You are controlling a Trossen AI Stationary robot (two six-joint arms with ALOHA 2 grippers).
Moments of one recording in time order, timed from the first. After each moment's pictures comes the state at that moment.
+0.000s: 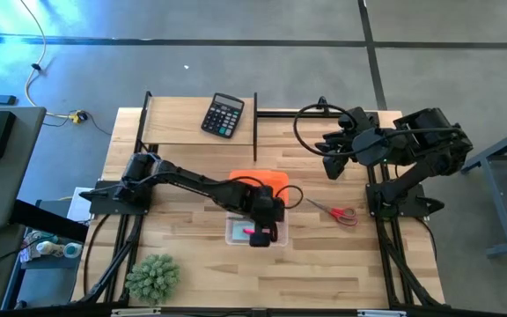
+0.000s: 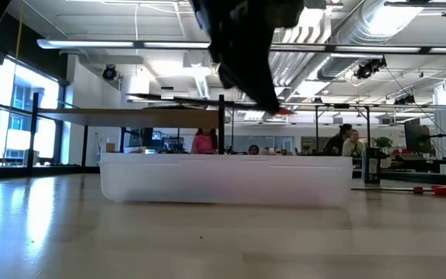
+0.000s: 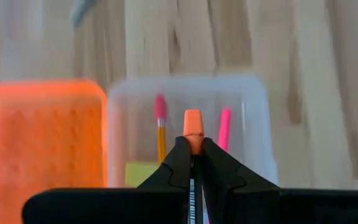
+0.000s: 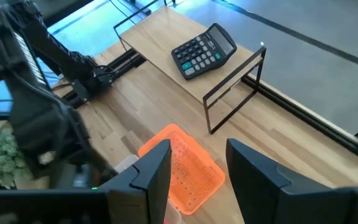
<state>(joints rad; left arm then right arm) -0.09 2.05 1.66 -0.68 -0.05 -0.13 0.30 1.53 2.26 -1.57 0.64 0.85</state>
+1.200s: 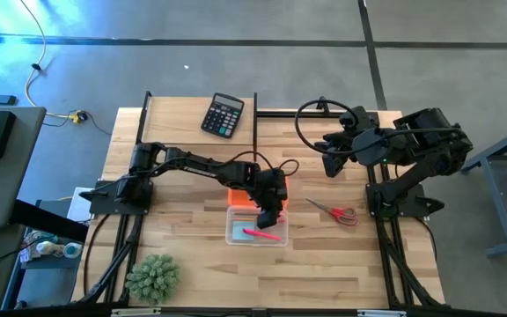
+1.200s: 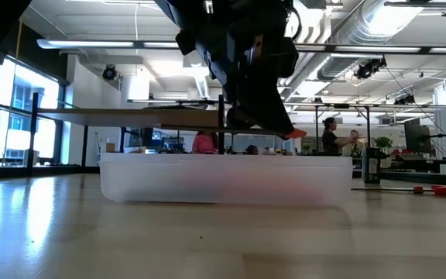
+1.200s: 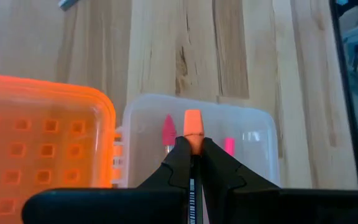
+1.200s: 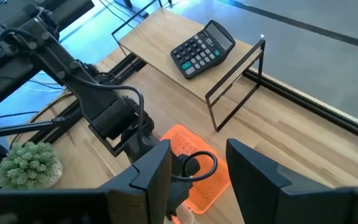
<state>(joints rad) 0.11 2.07 1.52 -0.40 0.33 -0.22 0.30 1.53 2.26 -1.57 0.64 0.93</state>
